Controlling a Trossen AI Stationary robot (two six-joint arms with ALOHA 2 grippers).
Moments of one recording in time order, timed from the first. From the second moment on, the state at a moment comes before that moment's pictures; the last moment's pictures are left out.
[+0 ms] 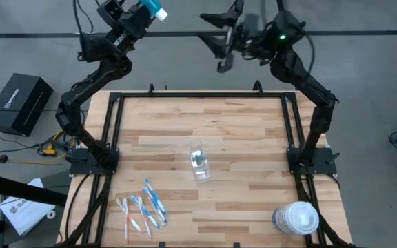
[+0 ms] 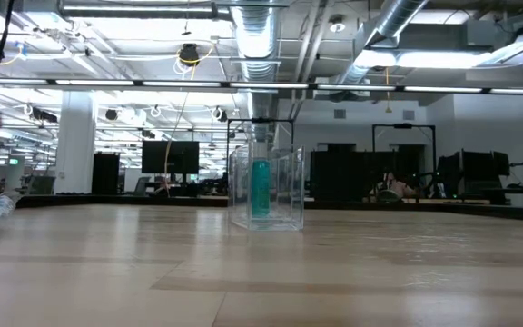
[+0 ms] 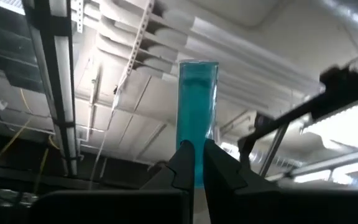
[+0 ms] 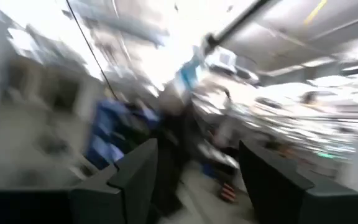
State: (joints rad) left arm 0.69 1.60 1.81 1.01 0.54 -0.99; right arm -0.39 1.79 2.34 -0.10 -0.31 -0.16
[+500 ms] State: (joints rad) left arm 0.66 1.61 1.81 0.90 0.56 -0.88; right arm -0.36 1.81 2.34 0.11 -0.47 0.34
